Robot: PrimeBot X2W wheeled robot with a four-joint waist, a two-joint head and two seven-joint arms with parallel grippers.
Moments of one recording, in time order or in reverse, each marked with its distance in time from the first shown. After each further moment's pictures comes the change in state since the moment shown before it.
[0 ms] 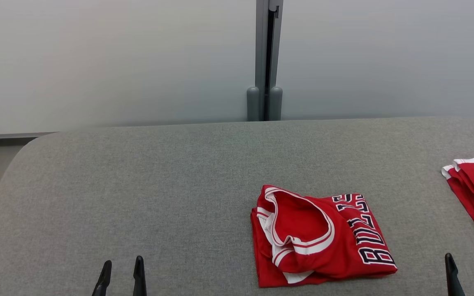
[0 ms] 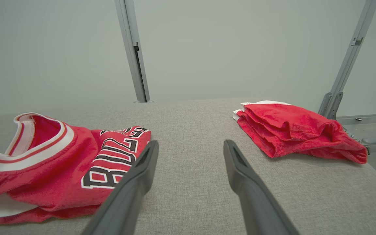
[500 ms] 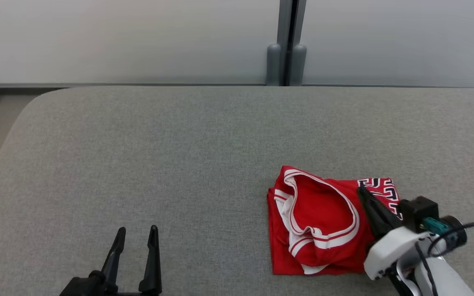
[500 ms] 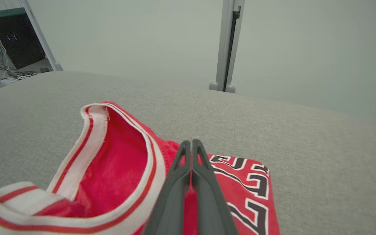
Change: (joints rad) left arm -0.105 0.000 -0.036 0.005 0.017 -0.017 0.000; right arm -0.467 -0.004 0.352 0.293 -0.042 0.001 0.078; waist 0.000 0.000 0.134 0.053
